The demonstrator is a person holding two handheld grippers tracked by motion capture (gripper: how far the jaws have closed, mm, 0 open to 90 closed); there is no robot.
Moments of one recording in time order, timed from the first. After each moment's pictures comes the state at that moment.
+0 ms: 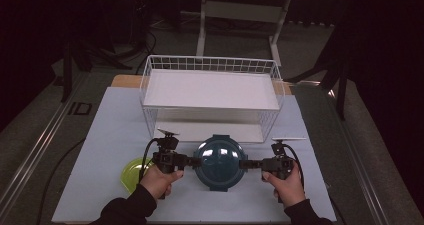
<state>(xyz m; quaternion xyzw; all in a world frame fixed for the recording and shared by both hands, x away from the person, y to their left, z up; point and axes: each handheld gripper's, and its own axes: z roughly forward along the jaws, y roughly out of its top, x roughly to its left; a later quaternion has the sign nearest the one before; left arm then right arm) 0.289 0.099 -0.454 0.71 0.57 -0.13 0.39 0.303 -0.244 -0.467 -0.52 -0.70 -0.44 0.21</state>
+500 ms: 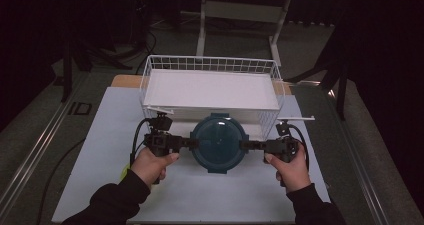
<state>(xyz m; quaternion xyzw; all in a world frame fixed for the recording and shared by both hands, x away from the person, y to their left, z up) 0.296 0.110 -0.383 0.71 0.55 -0.08 0.42 0.317 -0.234 -0.401 -0.49 -0.71 -0.48 0.18</state>
